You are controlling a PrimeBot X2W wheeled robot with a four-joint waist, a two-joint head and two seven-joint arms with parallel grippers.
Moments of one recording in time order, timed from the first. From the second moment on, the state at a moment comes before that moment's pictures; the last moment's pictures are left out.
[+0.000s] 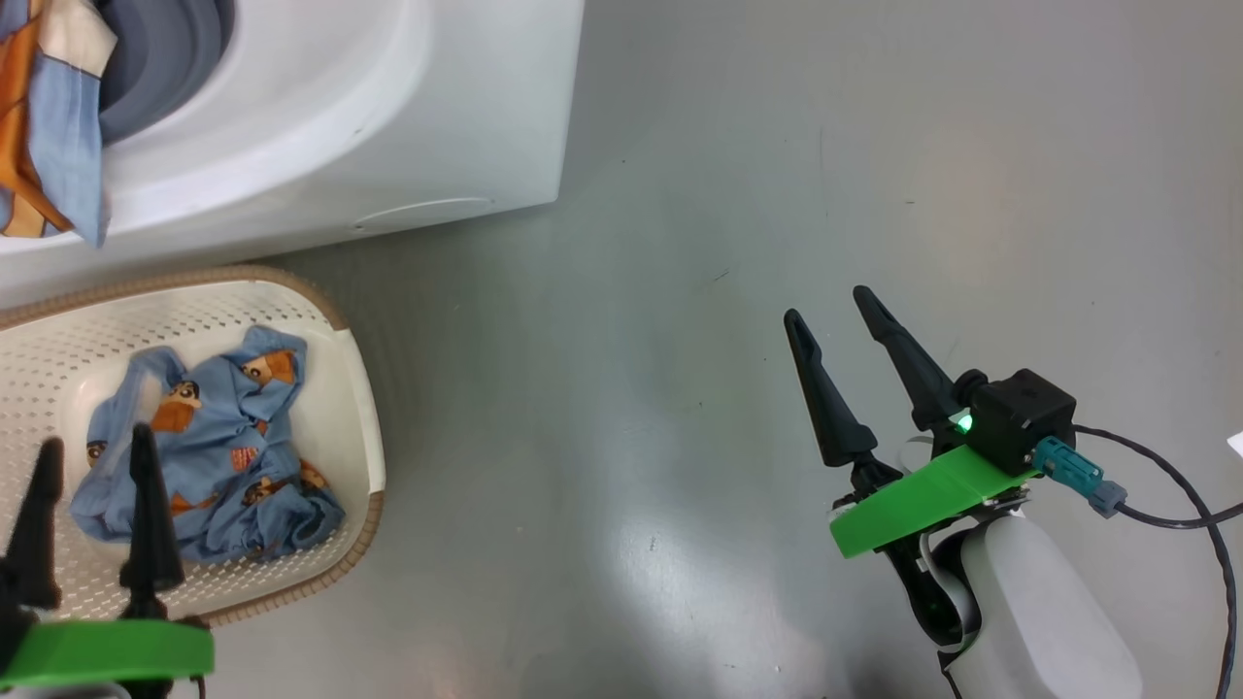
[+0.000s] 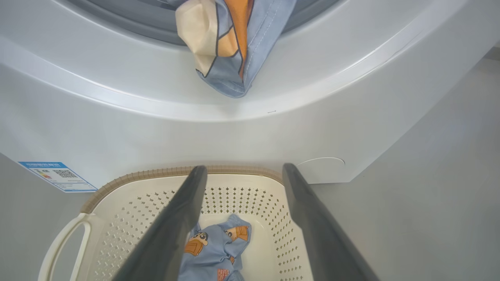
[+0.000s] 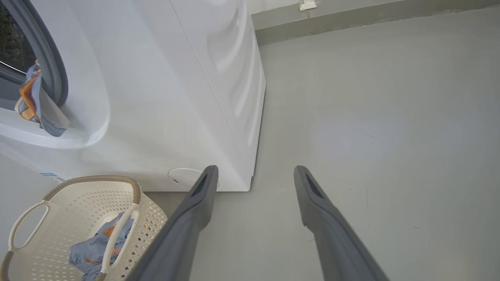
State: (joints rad) left arm -0.14 0.04 0.30 0.09 -0.15 -0.09 -0.26; right arm -0.39 -0.06 0.19 0.26 0.28 0.13 -0.25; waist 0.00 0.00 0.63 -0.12
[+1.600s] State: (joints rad) left arm -0.44 0.23 0.23 -0.01 -0.23 -0.10 0.10; right arm -0.37 -0.06 0.22 0.27 0.32 0.13 -0.25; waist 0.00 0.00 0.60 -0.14
